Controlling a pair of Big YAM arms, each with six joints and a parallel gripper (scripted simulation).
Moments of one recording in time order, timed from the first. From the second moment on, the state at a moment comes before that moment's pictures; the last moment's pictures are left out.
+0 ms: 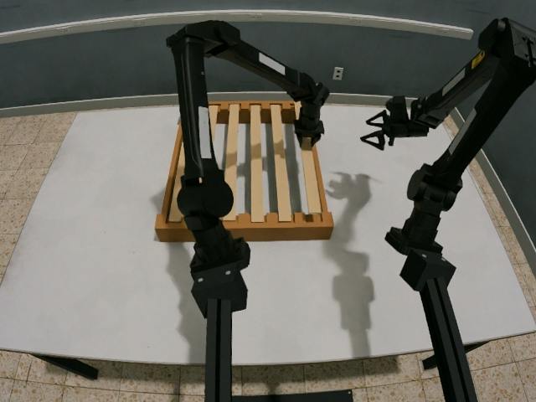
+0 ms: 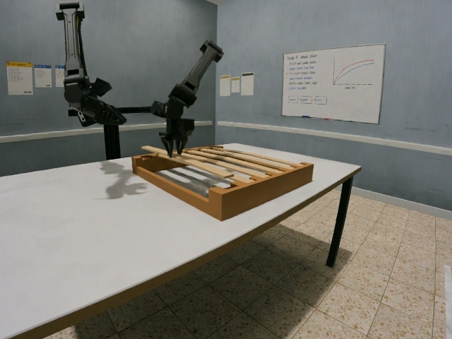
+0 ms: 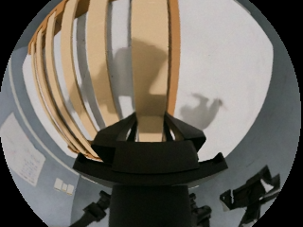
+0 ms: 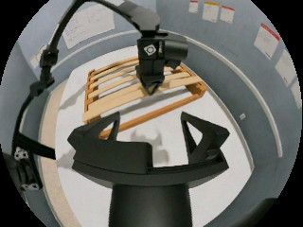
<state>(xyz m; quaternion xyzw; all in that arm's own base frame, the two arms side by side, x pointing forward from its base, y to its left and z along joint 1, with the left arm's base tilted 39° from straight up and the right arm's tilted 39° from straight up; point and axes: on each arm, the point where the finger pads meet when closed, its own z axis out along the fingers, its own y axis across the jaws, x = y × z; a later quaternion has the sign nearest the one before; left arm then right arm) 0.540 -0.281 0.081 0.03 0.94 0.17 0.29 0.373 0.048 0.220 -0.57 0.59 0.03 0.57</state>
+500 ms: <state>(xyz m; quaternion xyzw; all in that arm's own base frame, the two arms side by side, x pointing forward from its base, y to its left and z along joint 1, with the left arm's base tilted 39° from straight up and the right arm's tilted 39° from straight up) 0.513 -0.111 0.119 0.04 0.95 0.19 0.25 0.379 0.056 0.219 -0.58 0.58 0.04 0.57</state>
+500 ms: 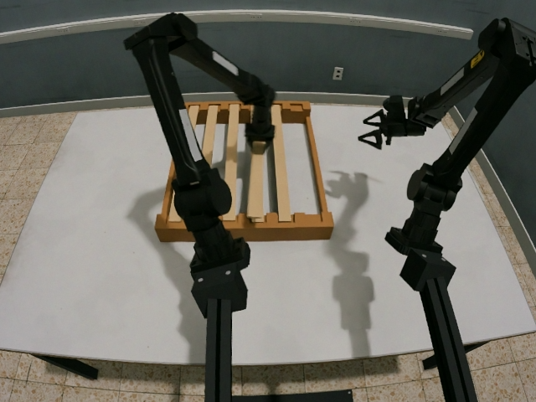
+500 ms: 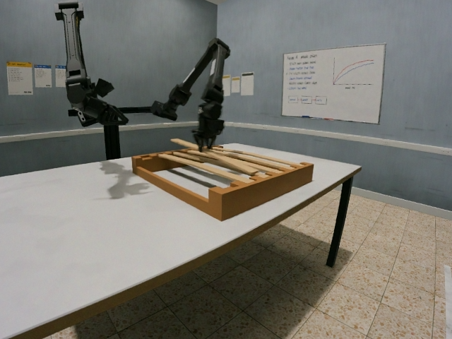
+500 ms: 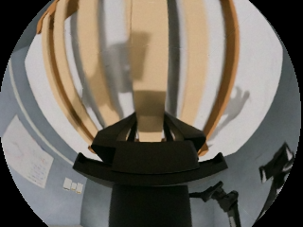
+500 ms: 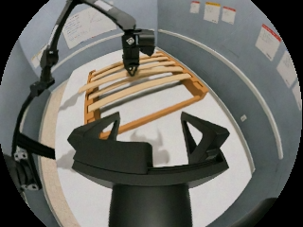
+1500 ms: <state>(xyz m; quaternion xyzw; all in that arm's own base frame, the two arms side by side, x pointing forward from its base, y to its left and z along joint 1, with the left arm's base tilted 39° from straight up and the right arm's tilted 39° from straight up) 0.509 0.245 0.266 0.02 0.94 0.17 0.29 0.533 0.495 0.052 -0.69 0.47 0.18 0.53</state>
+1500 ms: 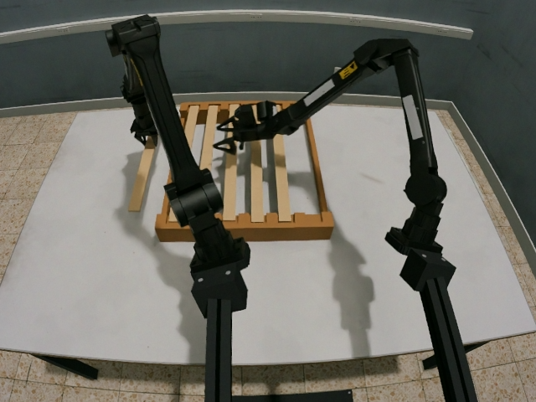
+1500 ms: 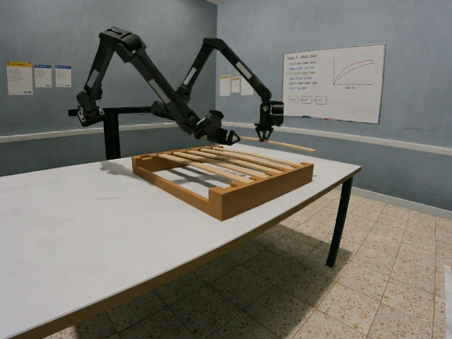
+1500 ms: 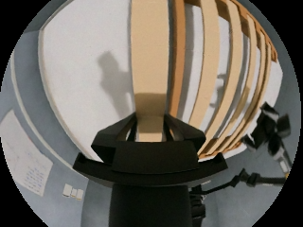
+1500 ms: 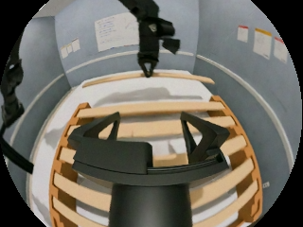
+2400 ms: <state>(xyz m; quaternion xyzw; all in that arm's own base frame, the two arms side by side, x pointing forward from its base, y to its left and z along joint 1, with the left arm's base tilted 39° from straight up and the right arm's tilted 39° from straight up) 0.564 0.274 0.175 0.03 0.95 0.16 0.27 0.531 0.532 0.036 -0.68 0.47 0.18 0.53</state>
